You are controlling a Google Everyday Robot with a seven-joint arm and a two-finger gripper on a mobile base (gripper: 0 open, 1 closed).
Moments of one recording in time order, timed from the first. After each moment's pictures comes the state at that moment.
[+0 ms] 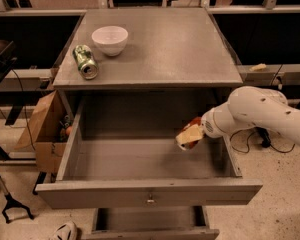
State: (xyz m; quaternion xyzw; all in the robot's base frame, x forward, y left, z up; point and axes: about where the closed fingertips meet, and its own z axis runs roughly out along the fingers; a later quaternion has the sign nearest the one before) arm 0.598 -0.171 0.671 -0.26 0.92 0.11 0.26
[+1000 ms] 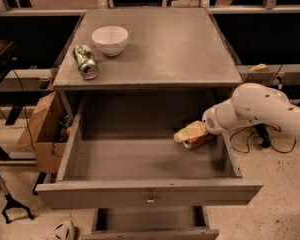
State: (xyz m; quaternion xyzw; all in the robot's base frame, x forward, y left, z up) arm 0.613 -0.175 0.667 -0.26 0.92 0.14 0.27
